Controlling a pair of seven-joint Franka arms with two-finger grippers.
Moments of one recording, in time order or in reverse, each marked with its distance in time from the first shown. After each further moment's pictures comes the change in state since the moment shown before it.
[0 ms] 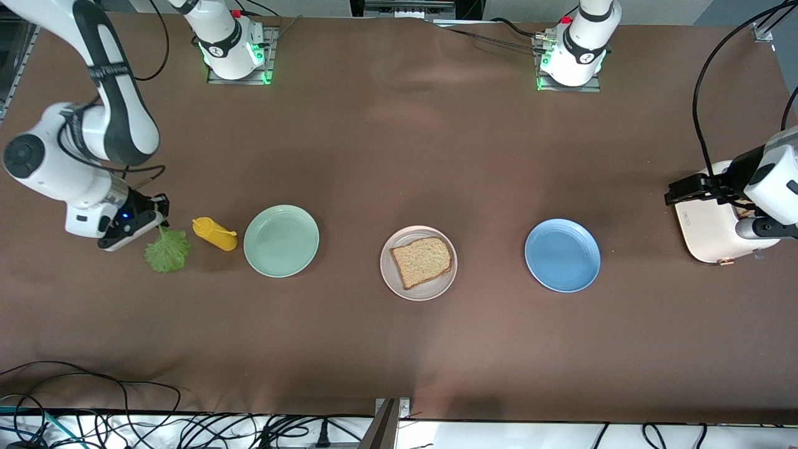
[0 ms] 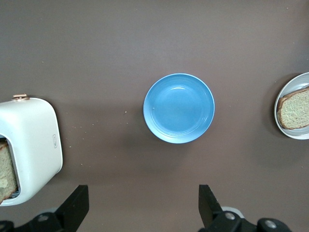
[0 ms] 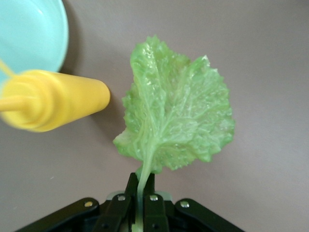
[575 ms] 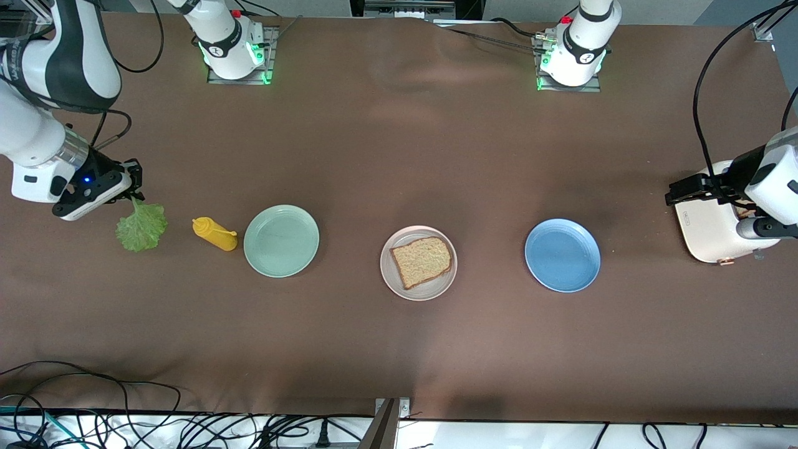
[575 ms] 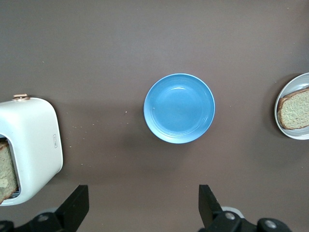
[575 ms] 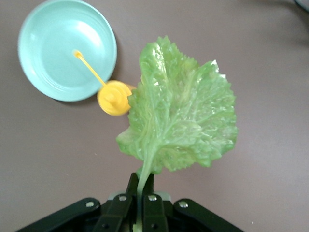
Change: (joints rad) left arm 0.001 0.000 0.000 0.000 0.000 0.000 0.000; right arm 0.000 -0.185 0.048 0.063 0.010 -0.239 0.026
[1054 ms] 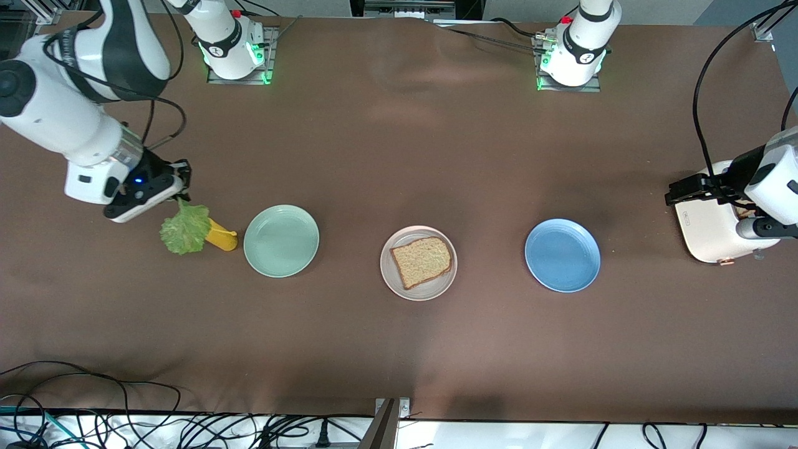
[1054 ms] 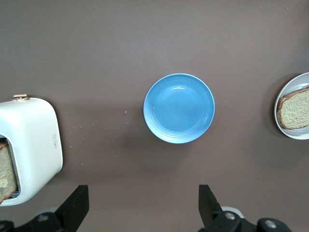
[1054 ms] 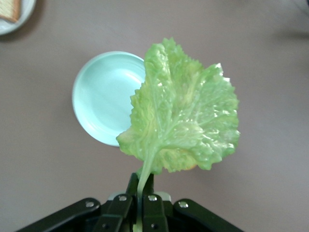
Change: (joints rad) left arm -0.001 0.000 -0.001 0.000 0.000 0.000 0.000; right arm 0.074 0.050 0.158 0.090 0.004 -0.033 0.329
